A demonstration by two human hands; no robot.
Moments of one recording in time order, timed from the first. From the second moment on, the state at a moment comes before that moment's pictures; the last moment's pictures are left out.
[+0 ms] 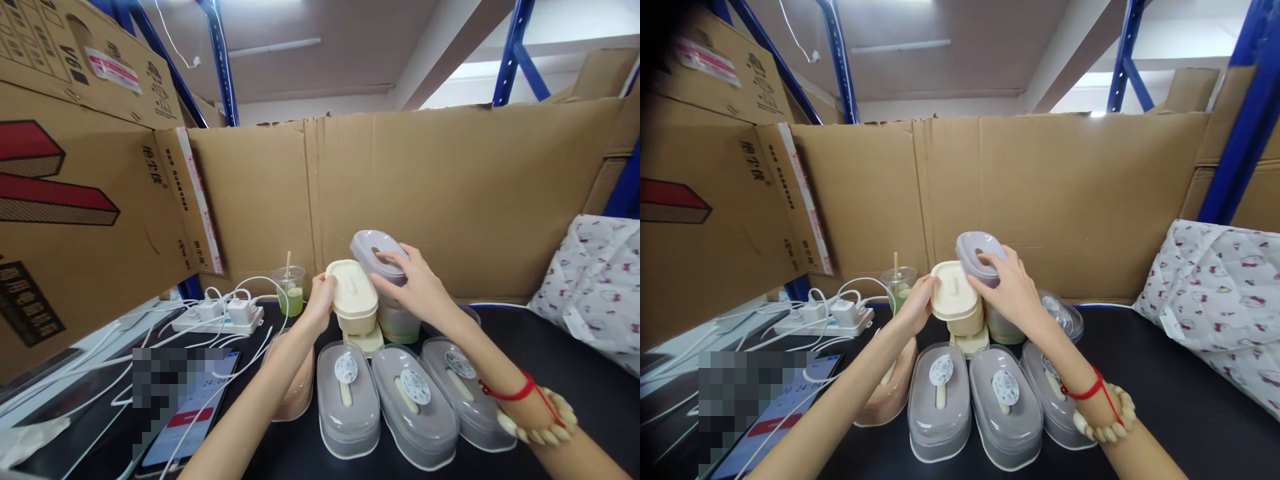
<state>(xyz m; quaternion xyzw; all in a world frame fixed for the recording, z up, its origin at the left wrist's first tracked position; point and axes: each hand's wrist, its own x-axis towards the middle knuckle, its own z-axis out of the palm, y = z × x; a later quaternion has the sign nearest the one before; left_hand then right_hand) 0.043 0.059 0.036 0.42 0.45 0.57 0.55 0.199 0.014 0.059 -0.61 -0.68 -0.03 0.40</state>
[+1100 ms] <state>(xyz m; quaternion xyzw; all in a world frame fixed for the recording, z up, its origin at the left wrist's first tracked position) 0.051 0.034 0.044 0.52 0.22 0.68 0.47 0.196 0.015 0.064 -0.40 -0.69 0.29 0.53</state>
